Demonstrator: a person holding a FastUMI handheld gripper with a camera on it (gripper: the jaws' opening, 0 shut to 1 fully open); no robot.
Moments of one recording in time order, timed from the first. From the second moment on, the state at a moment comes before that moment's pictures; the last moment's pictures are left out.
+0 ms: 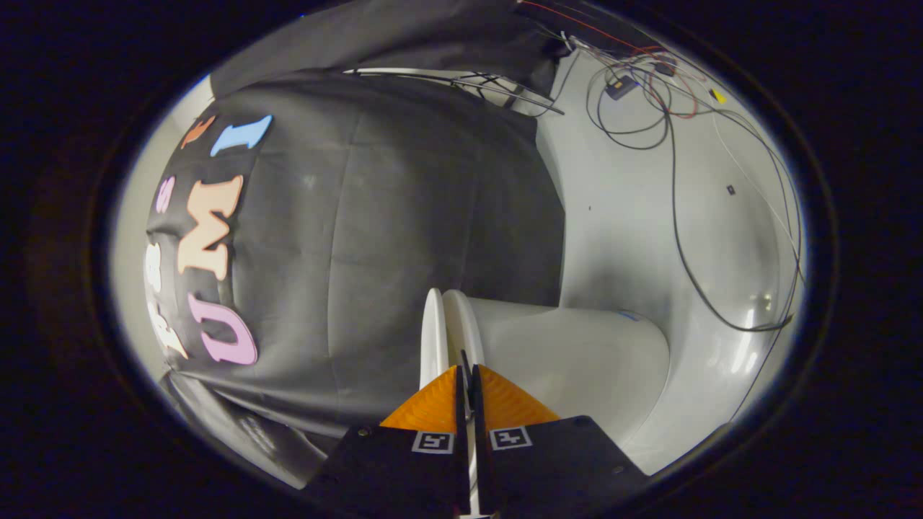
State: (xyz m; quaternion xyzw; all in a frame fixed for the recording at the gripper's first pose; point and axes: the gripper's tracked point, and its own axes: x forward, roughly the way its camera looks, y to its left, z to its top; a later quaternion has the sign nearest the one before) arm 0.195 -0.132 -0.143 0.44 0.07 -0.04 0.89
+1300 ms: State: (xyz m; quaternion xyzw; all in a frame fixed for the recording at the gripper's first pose) arm 0.187 0.110 -0.015 0.06 0.08 0.03 0.99
